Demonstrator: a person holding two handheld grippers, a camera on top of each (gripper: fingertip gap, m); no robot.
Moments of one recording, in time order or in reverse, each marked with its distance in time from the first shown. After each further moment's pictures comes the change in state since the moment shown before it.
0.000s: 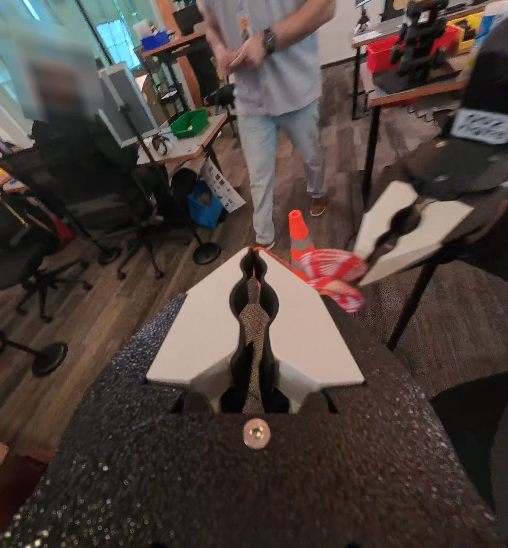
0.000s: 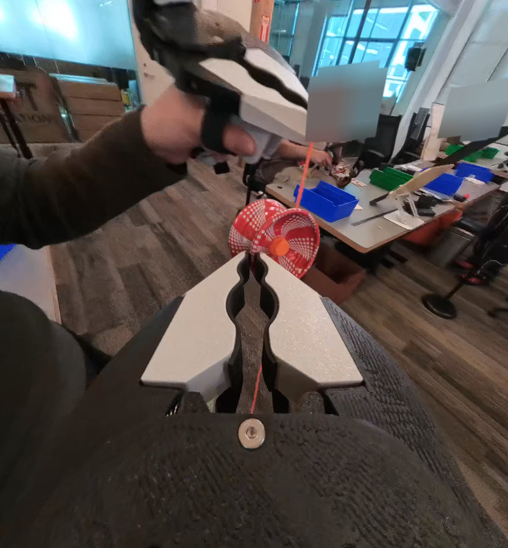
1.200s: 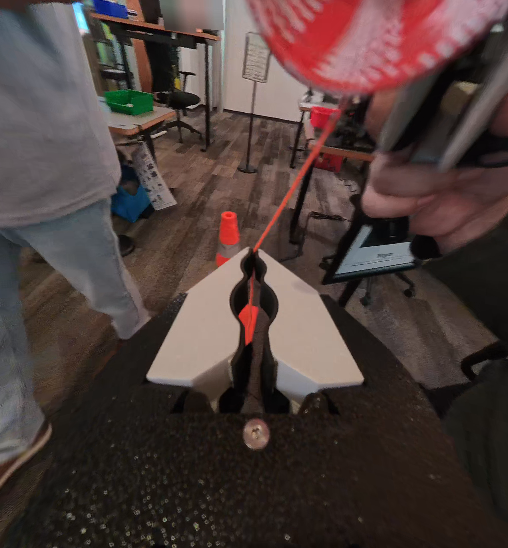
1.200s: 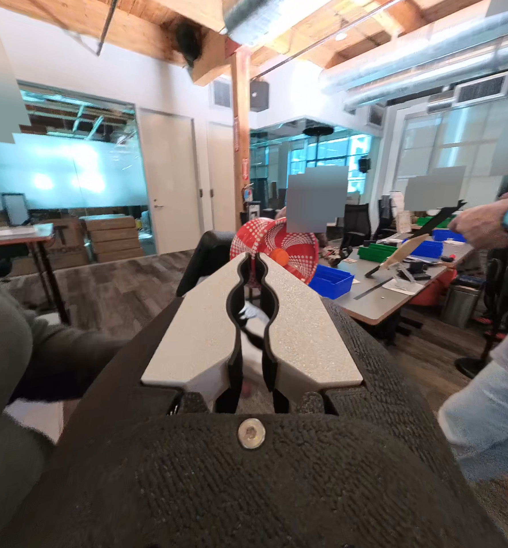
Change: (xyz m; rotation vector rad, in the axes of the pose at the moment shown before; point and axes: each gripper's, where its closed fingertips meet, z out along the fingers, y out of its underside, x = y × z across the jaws) left arm 0.060 0.092 0.053 0.102 0.173 -0.348; right arm 0.000 -0.068 0.003 0.368 0.062 0.135
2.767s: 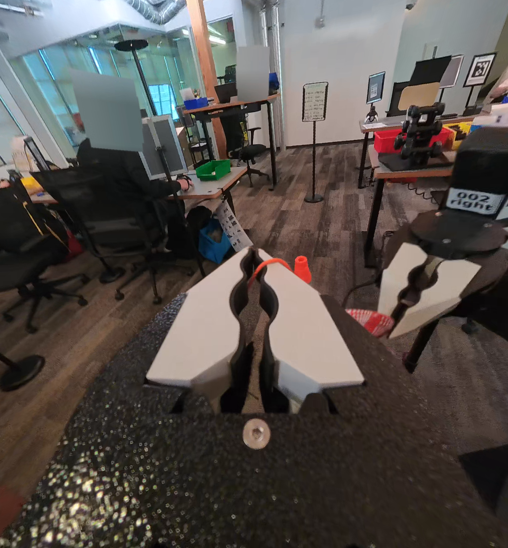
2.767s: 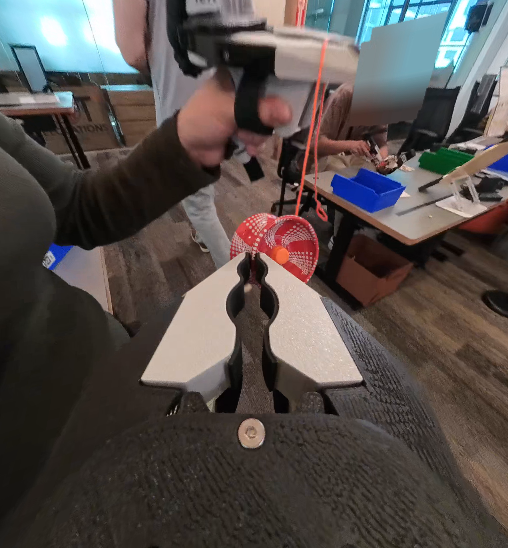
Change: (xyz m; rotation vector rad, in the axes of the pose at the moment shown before) left arm -0.031 -0.135 -0.070 0.101 -0.220 0.239; right arm -0.012 0.068 -0.027 -0.406 -0.169 -0.033
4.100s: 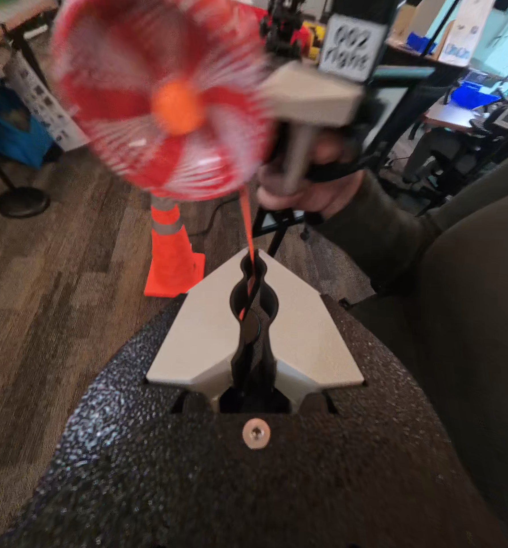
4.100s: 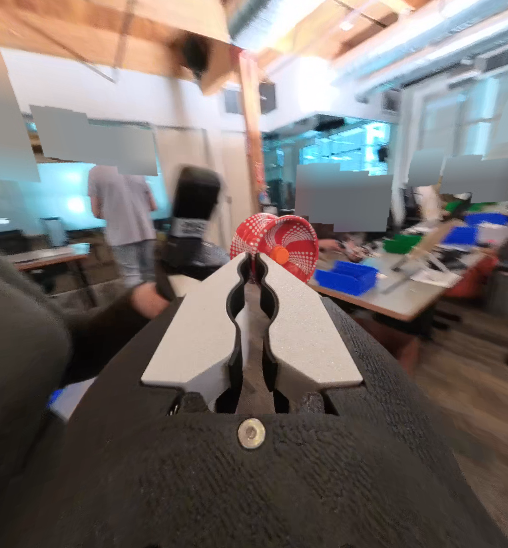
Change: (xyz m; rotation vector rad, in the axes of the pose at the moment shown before) left arm 0.129 0.083 -0.006 -0.339 0.481 -0.237; right arm 0.010 -0.075 -0.015 0.426 0.101 0.134
